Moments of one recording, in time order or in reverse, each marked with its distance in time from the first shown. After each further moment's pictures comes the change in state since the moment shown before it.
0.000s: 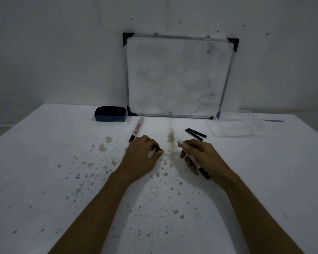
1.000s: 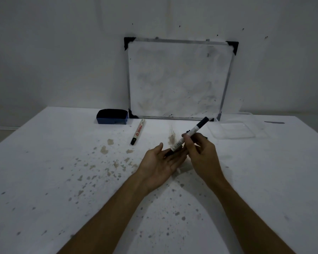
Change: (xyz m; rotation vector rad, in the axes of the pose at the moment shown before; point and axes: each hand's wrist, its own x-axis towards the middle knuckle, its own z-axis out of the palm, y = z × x) left_hand -0.003 0.070 -0.005 -2.011 -0.321 -0.908; right_hand 0.007 0.010 0.023 -0.112 0.332 -0.363
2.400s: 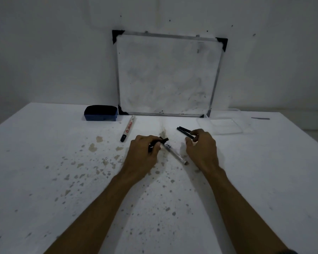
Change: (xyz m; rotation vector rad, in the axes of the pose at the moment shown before) left_hand 0.009 0.012 -0.022 1.683 0.275 0.935; right_hand 0.027 0.028 -0.025 -0.634 0.137 0.172
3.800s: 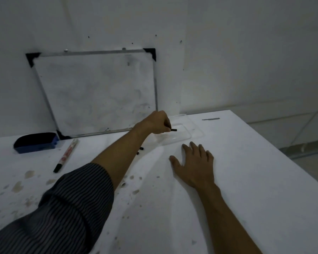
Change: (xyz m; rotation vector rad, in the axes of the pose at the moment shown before) left_hand 0.215 0.133 0.175 0.393 -0.610 0.107; right_hand 0.018 0.132 -0.095 -0.441 -0.149 0.069
